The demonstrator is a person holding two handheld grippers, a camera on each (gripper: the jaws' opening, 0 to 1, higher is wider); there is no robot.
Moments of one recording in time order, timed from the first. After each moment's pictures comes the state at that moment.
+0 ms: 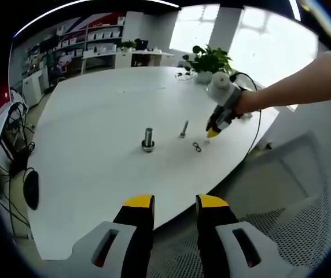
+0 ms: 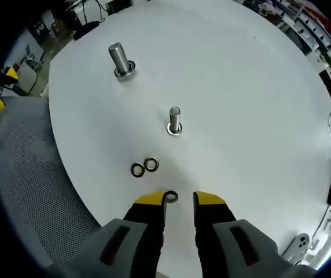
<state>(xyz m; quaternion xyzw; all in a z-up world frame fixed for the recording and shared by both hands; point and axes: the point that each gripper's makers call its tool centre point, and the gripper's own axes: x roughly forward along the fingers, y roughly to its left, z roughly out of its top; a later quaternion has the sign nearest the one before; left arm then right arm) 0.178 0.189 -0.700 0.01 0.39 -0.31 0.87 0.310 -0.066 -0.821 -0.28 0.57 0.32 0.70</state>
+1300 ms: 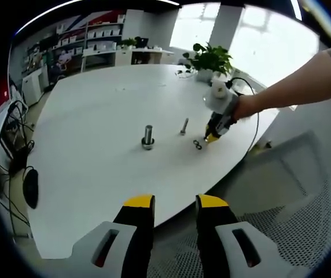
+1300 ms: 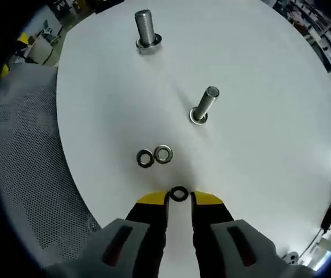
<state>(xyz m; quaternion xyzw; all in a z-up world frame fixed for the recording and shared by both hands) 0.177 0.189 -0.703 0.01 0.40 -0.31 0.87 0.301 -0.066 -0.842 -0.34 0.56 0.37 0.65</state>
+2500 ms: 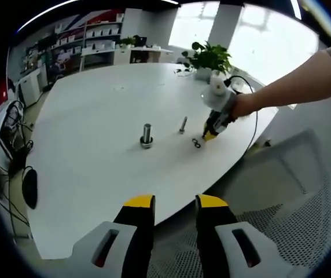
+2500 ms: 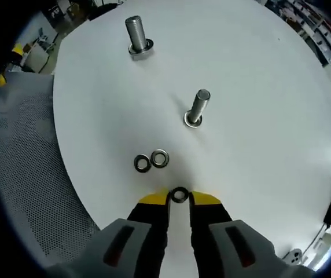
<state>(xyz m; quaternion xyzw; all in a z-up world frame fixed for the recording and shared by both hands) 0.175 0.187 -0.705 0.02 0.40 -0.31 0.86 0.302 -0.061 -0.841 -0.34 0.57 0.36 0.65</state>
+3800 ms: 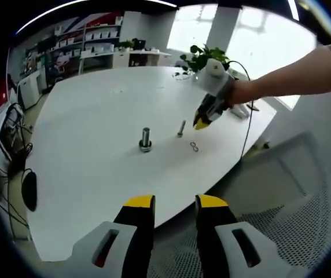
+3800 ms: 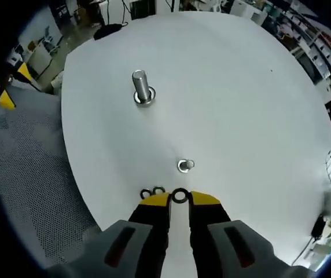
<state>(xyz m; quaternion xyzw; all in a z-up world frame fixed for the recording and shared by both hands) 0.177 0.186 -0.700 0.01 0.39 -0.32 0.87 0.337 -0.022 -0.783 -0.35 0.51 0.38 0.69</state>
